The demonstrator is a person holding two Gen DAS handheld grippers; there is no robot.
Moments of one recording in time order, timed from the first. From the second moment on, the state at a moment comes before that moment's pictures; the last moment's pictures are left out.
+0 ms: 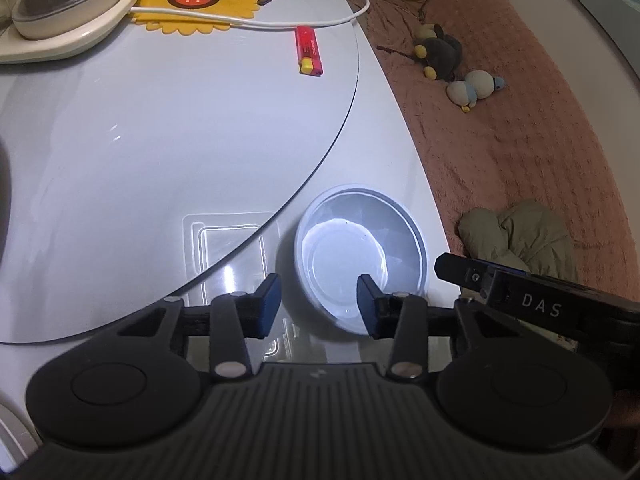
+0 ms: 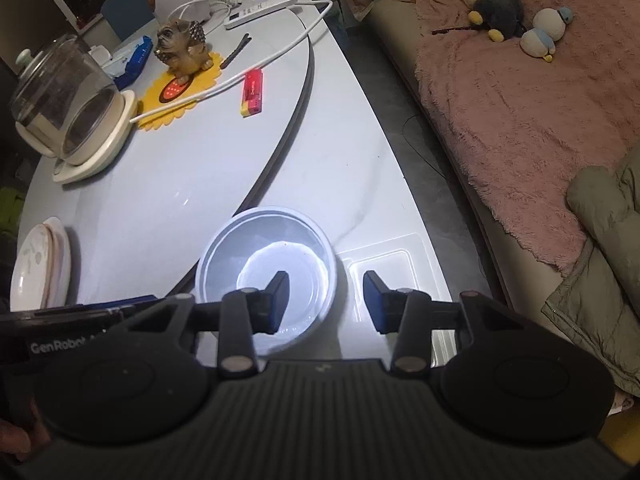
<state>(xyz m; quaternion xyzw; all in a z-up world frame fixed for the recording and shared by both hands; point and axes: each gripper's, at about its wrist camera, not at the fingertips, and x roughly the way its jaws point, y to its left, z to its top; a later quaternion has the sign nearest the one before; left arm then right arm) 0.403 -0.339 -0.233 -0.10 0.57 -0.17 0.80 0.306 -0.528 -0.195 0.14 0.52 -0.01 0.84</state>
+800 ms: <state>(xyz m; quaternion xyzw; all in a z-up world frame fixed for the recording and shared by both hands) 0.425 -0.345 -0.246 -0.11 0.58 -0.19 0.78 0.330 -0.527 -0.223 0.15 0.54 -0.01 0.83</state>
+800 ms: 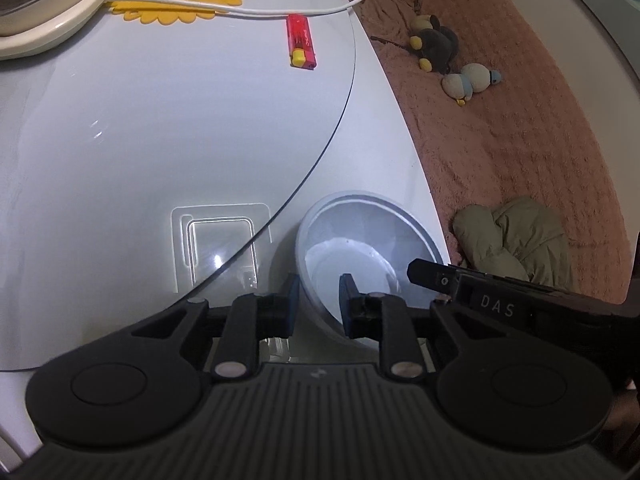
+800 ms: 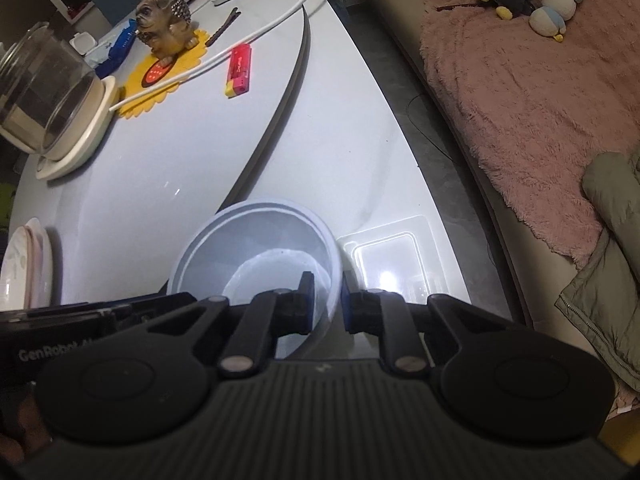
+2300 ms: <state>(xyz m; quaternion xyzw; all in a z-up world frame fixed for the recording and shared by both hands) 0.275 -0.074 -0.078 -0.23 0.46 -0.14 0.85 0.243 -0.319 -0.072 0.14 0.46 0.10 0.87</state>
